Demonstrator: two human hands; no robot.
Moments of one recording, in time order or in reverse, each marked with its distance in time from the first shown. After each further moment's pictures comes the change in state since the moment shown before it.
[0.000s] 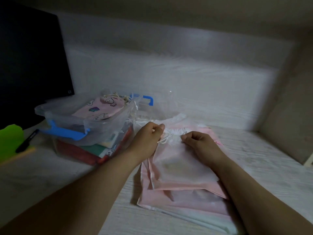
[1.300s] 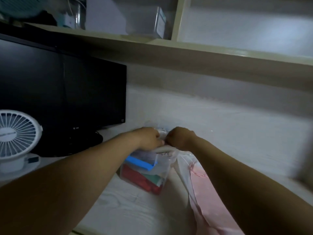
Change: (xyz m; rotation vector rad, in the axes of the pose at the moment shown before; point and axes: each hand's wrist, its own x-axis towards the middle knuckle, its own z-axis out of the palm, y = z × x) left_hand 0.011 0.048 -0.209 0.890 -0.211 -0.051; right_hand 0.064 -0.194 0.174 -1.072 -0.227 -0.187
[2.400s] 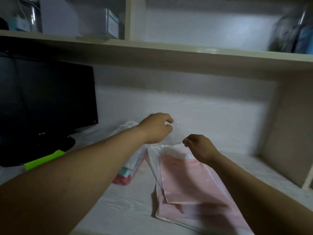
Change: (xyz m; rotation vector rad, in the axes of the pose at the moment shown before) left_hand -0.005 0.136 0.005 -0.309 0.239 0.274; right_hand -0.114 0.162 0.005 0.406 0.325 0.090
